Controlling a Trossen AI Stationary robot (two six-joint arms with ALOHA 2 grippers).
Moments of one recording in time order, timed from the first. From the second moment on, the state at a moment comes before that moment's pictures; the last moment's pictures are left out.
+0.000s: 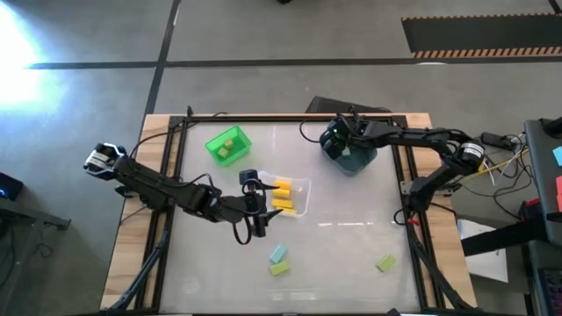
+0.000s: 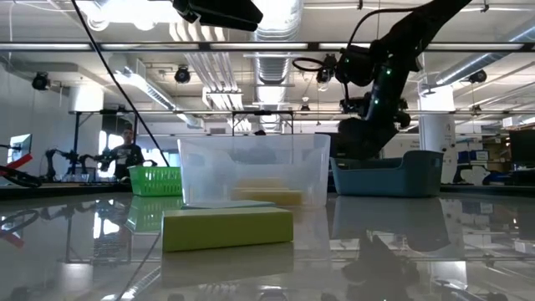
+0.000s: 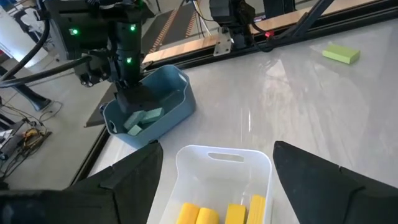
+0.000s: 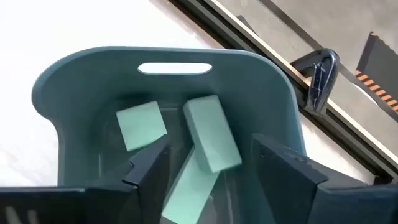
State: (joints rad) left arm -0.35 1.41 1.01 -0.04 -0.63 0.08; right arm -0.54 1.54 0.94 -0.49 0.41 0.22
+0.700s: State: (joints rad) left arm -0.41 1.41 1.01 -0.18 -0.53 -0.12; right arm -0.09 1.26 1.12 -0.71 0.10 0.52
